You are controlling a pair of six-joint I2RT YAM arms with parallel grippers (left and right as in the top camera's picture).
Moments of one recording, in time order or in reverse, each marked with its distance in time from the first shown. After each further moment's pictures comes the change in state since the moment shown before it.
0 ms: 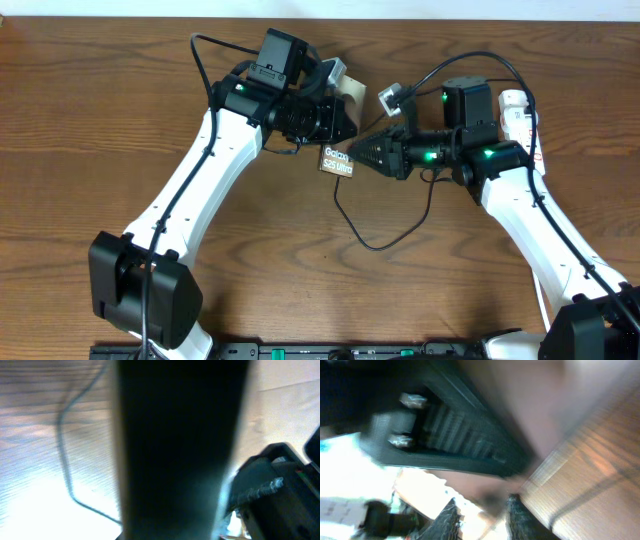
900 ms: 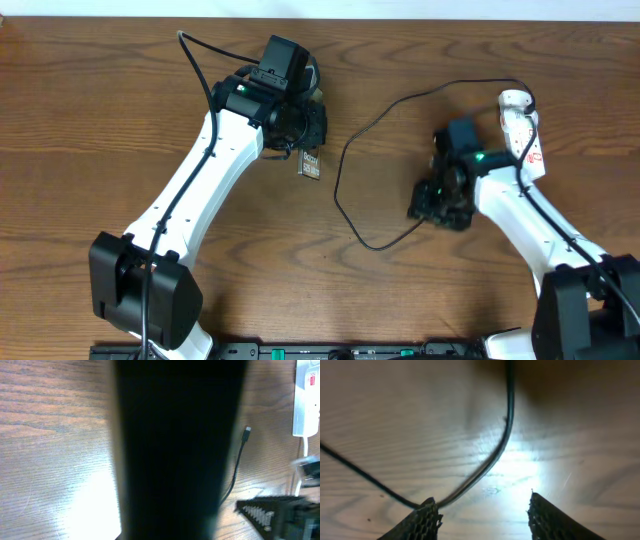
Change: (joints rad) left arm -0.004 -0.001 0.000 -0.121 -0.358 -0.041; right arm -0.027 0.079 -0.112 -0.514 0.715 0.425
